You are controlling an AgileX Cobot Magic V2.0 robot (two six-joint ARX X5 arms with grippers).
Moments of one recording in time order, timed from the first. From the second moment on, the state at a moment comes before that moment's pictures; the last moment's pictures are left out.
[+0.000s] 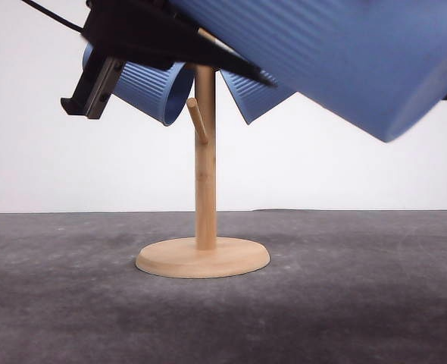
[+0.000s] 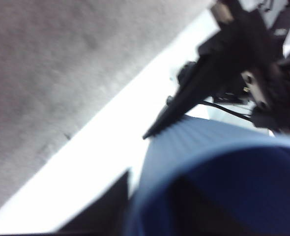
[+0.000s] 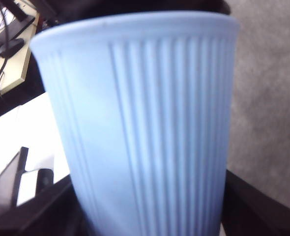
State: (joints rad) left_arx -0.89 1.36 1.02 -0.59 0.71 -0.61; right_arx 0.80 0.75 0.54 -0.43 -0.69 0.12
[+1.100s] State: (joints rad) left_arx -0.59 0.84 1.02 -0.90 0.04 -0.14; right_arx 0.72 1.28 0.53 0.58 -0.82 1.41
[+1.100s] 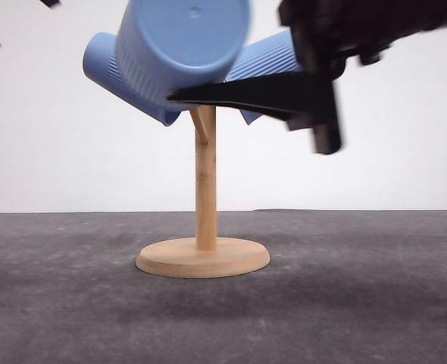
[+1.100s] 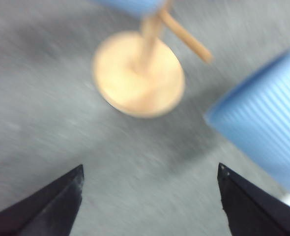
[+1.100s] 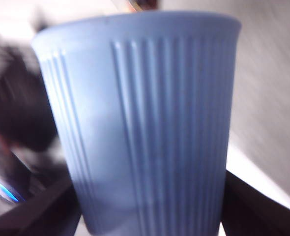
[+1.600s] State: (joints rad) left_arx -0.51 0.77 1.01 -0.93 0.03 -0.11; right_arx 0.62 1.47 0.53 0.81 -0.81 1.74
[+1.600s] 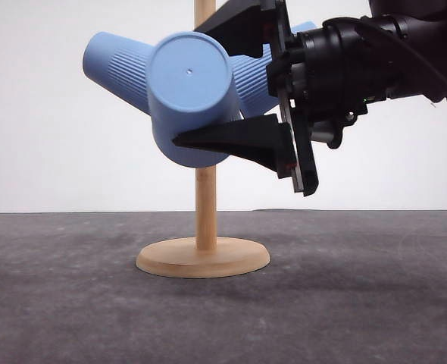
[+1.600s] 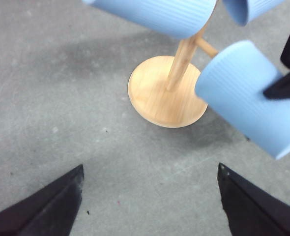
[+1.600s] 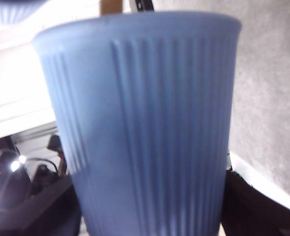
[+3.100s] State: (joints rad) left_arx -0.51 0.77 1.01 -0.94 0.03 -0.11; right_arx 0.57 1.57 0.58 0.86 -0.80 1.76
